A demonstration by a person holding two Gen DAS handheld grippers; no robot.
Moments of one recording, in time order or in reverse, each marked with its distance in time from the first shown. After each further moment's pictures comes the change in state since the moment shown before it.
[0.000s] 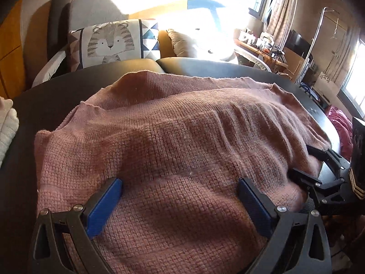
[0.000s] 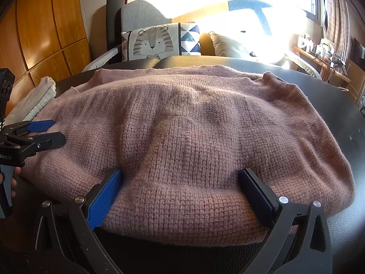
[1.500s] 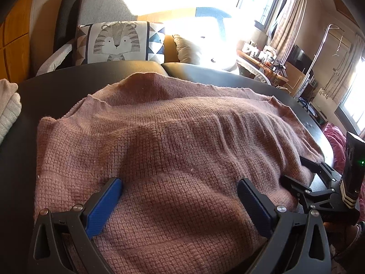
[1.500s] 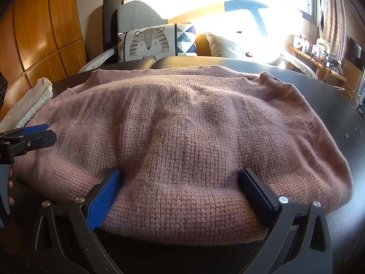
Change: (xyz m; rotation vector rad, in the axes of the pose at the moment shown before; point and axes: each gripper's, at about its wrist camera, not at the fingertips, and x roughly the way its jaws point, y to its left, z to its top) left arm -0.009 0.009 -0.004 -0.075 -0.030 -0.036; right arm -0.002 0.001 0.001 0.012 -0.013 -0.033
